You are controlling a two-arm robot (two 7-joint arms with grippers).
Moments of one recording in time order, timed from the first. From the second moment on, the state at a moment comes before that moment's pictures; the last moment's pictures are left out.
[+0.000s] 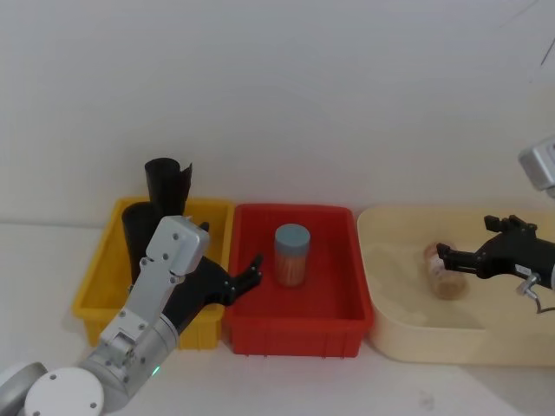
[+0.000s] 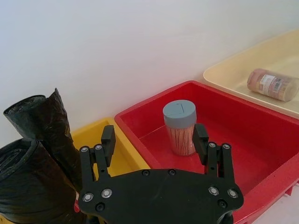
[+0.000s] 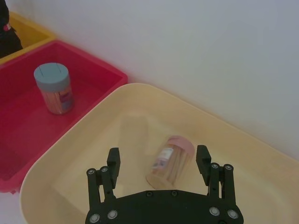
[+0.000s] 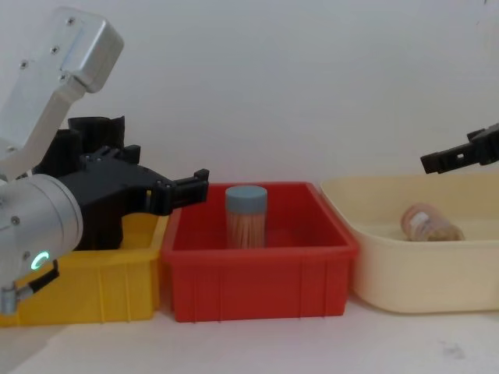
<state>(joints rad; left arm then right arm) -0.24 0.38 0.45 -1.63 -0.20 0.01 -0.01 0.55 0.56 -0.40 -1.52 0.30 0.54 0.42</state>
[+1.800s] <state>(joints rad) 0.06 0.48 0.19 -1.97 -0.29 0.33 0.12 0.55 0.56 -0.40 -1.51 0.30 0.54 0.42</state>
